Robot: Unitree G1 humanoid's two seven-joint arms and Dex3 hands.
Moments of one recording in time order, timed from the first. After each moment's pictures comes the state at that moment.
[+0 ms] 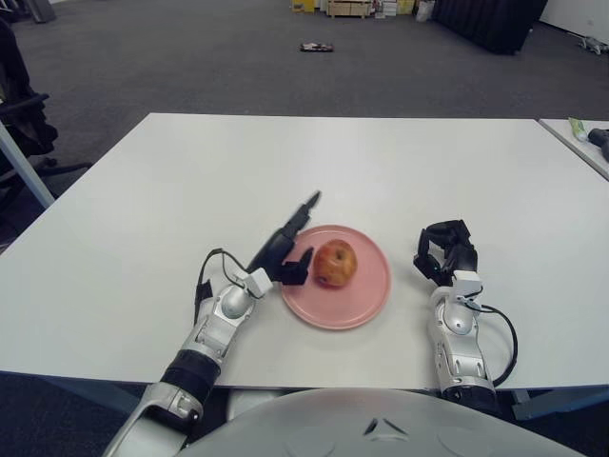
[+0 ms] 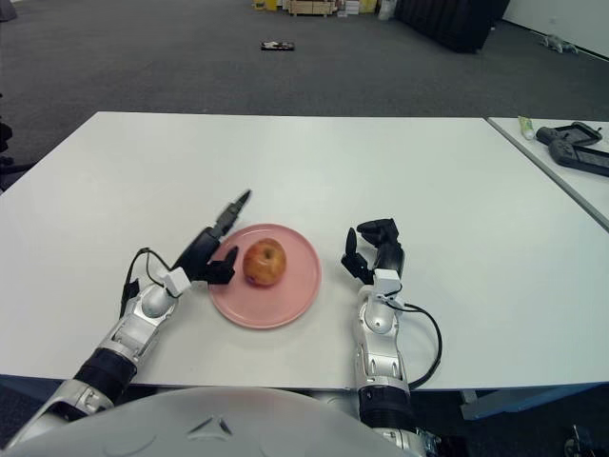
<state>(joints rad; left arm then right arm) 0.03 0.11 -0.23 0.30 0.08 -0.65 -0.04 0.13 0.09 -0.11 0.18 -0.10 -0.27 -0.31</state>
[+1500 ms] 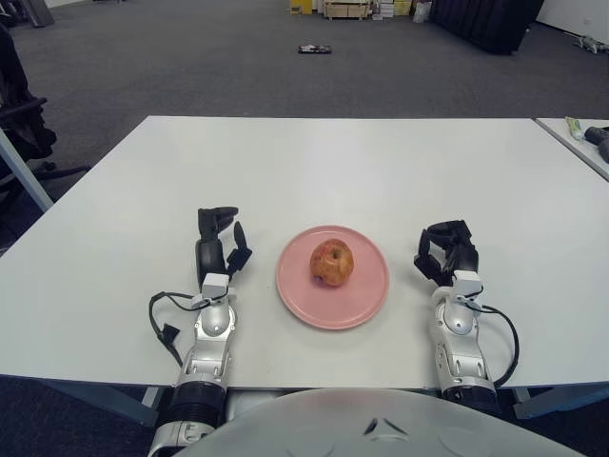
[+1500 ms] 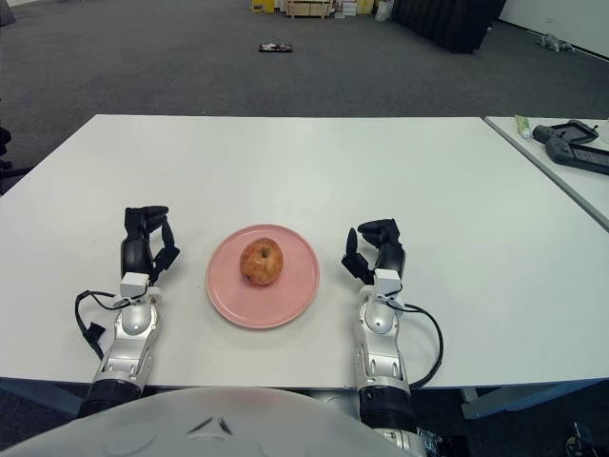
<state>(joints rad) 0.14 0.00 0.05 0.30 0.20 -0.48 0.35 0.13 0.09 -0.10 0.17 -0.11 -0.26 -0.32</state>
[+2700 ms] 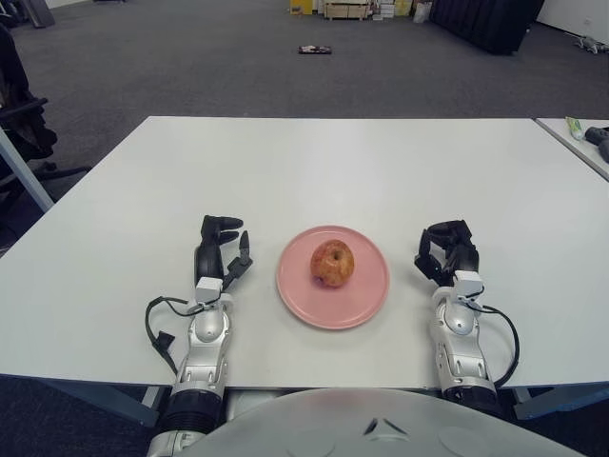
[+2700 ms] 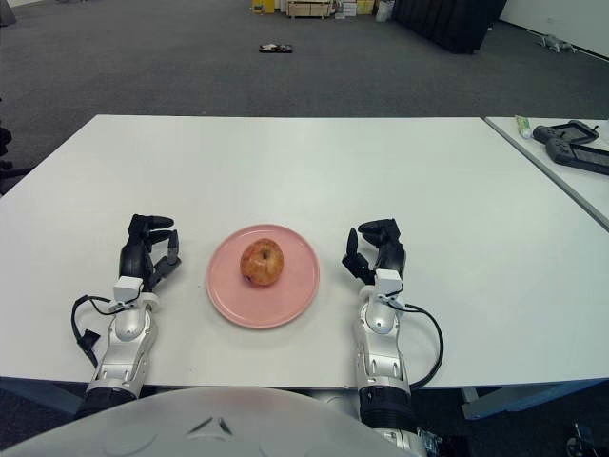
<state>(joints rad) 0.16 0.00 0.04 0.29 0.10 -0.46 0.22 0.13 0.09 -0.11 0.17 -0.10 -0.27 -0.31</state>
